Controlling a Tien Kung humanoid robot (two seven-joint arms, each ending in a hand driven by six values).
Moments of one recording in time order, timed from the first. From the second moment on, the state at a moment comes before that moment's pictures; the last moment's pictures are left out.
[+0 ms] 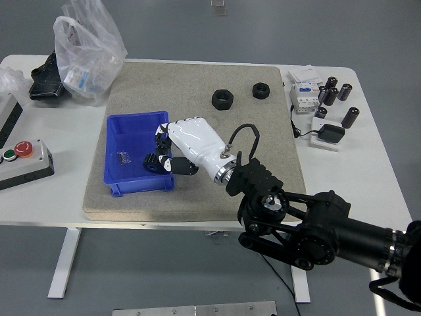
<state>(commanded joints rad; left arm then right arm) 0.01 0.08 -1.46 -0.18 1.45 0.13 0.11 0.76 -0.07 0.33 1.27 -2.01 -0.37 -0.33</state>
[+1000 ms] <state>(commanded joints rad) 0.01 0.09 -1.46 -0.18 1.46 0.13 0.11 0.74 -0.05 0.35 1.23 -2.00 -0.35 -0.36</state>
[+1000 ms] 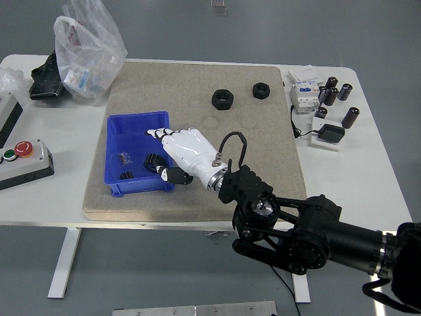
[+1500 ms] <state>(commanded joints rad) 0.00 0.10 -1.46 -0.18 1.48 0.13 0.11 0.53 -0.19 0.75 1.30 -1.93 -0.48 -0.22</state>
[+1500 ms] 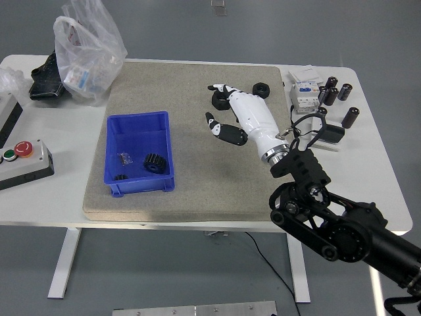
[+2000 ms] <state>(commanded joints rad) -0.03 0.13 -1.42 -0.18 1.47 0.13 0.09 0.25 -0.27 1.13 1.43 -1.78 -0.55 -0.04</state>
